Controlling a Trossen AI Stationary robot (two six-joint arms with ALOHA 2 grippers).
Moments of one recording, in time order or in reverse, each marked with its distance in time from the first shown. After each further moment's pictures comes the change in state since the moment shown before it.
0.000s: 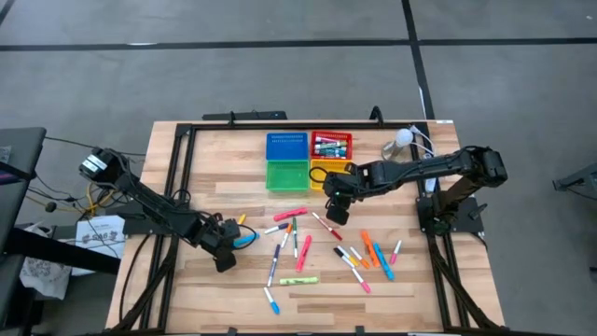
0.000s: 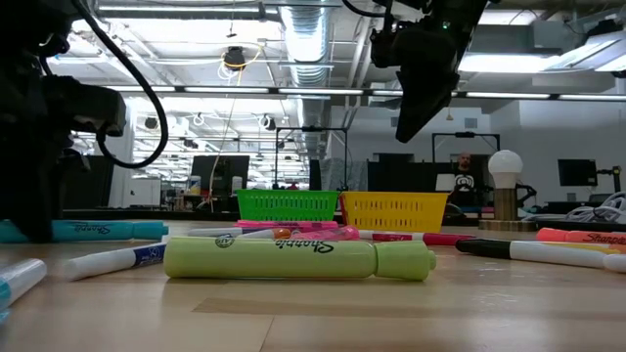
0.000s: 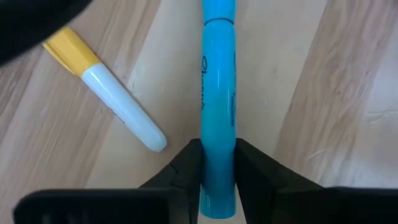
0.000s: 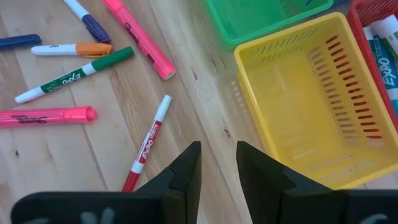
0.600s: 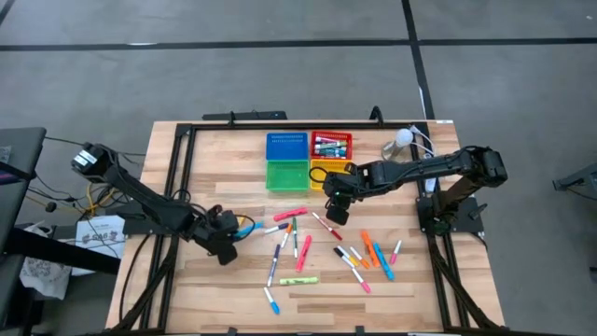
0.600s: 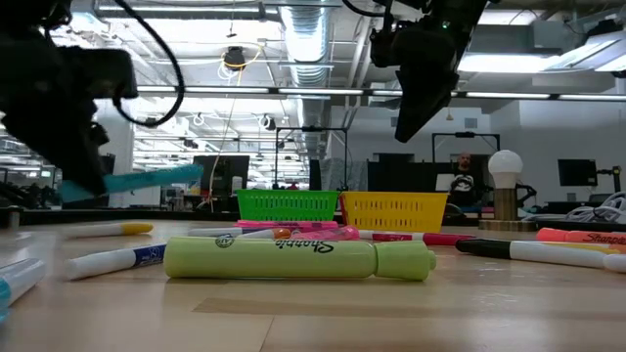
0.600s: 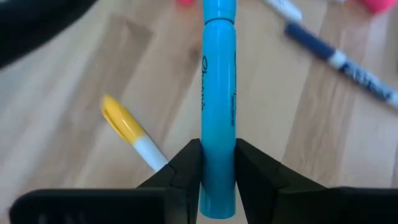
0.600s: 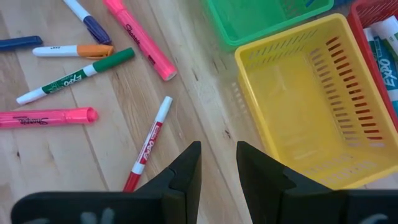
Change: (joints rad) left arm 0.014 -0.181 -0.003 -0.003 -0.189 0.050; right arm 0.000 0.000 0.000 0.004 -0.001 0.000
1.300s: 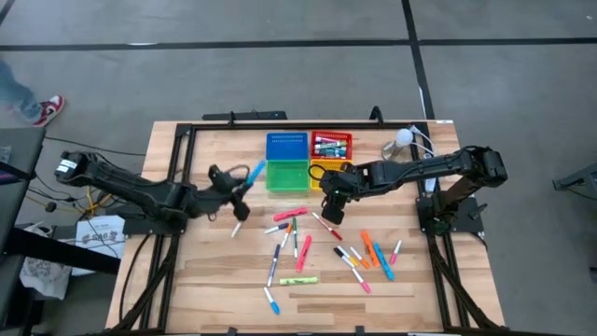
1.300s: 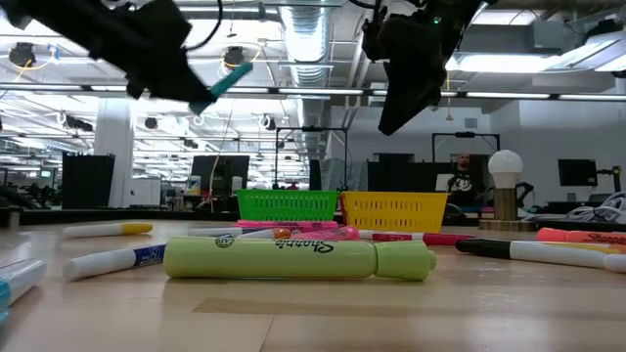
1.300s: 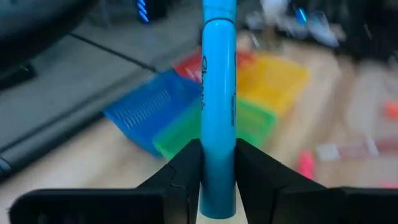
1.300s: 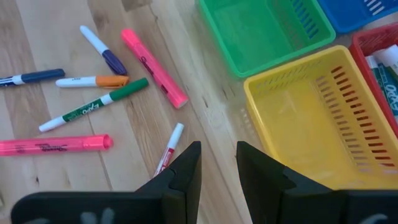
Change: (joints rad) left arm 0.310 -0.227 0.002 0.338 -0.442 0.483; right arm 0.000 0.000 0.000 0.092 0.001 0.000
